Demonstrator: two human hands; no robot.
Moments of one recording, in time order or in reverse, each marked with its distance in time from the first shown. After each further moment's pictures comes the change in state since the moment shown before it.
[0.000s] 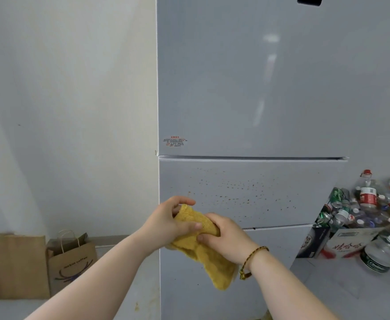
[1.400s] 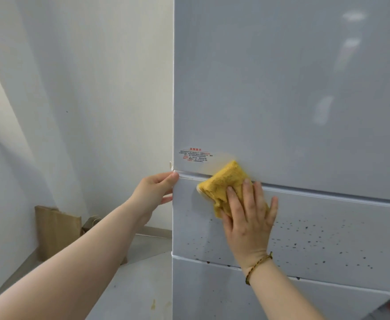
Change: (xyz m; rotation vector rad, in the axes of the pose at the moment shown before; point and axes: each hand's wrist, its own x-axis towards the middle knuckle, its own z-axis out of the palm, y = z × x) left_hand 0.122 -0.022 -0.059 -0.303 0.394 -0.136; right_hand 0.163 0.083 0.000 -0.850 1.111 -0.647
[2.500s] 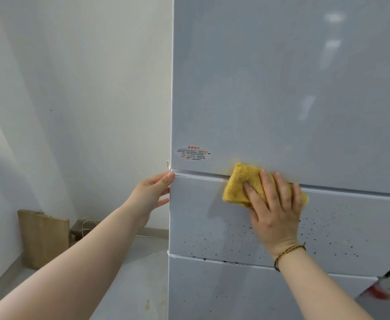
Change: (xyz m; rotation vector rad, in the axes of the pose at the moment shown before) left_hand 0.004 -0.009 -0.007 -0.095 -0.051 -0.081; right_hand 0.015 0.055 -0.012 -0.126 0.084 -0.211
